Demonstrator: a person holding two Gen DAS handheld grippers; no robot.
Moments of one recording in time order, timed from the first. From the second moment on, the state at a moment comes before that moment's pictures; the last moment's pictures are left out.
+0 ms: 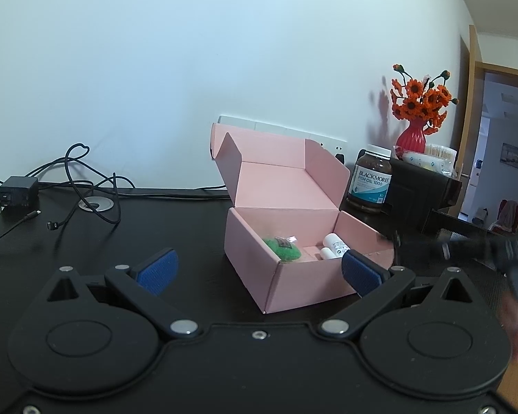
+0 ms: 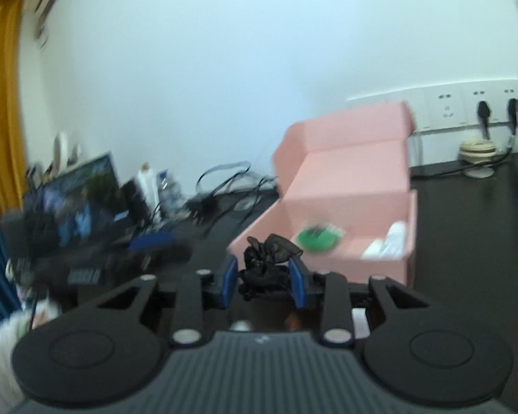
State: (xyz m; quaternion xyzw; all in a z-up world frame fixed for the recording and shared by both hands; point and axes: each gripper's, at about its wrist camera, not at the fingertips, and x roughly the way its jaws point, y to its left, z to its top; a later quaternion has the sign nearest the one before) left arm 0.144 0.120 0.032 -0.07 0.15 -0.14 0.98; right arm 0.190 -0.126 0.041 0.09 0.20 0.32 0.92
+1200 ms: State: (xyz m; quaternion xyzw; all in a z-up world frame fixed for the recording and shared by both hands) left arm 0.143 0.119 0.031 -0.06 0.15 -0.15 0.98; right arm 0.328 -0.084 0.038 -0.02 0.35 0.18 0.92
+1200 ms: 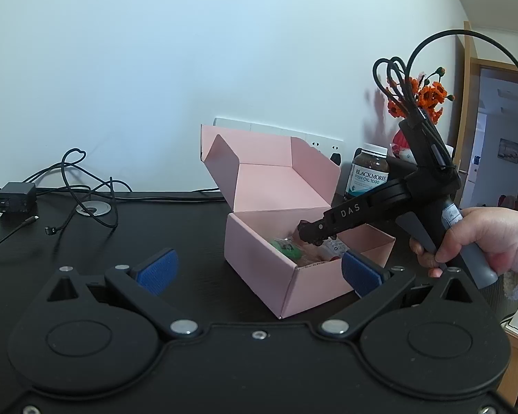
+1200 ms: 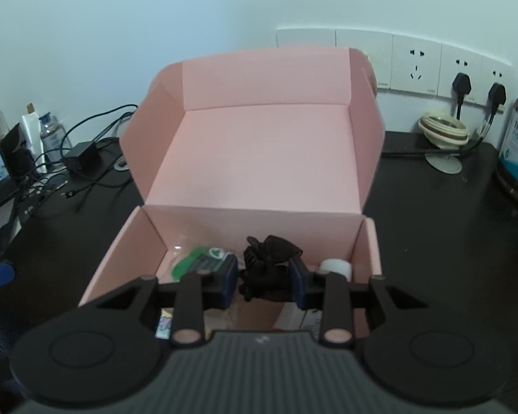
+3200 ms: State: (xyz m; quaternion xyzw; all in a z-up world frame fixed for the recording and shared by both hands) left arm 0.147 0.122 0.031 -0.06 0.15 -0.15 0.97; right arm 0.302 -0.085 0.063 -0.08 0.29 0.16 0.94
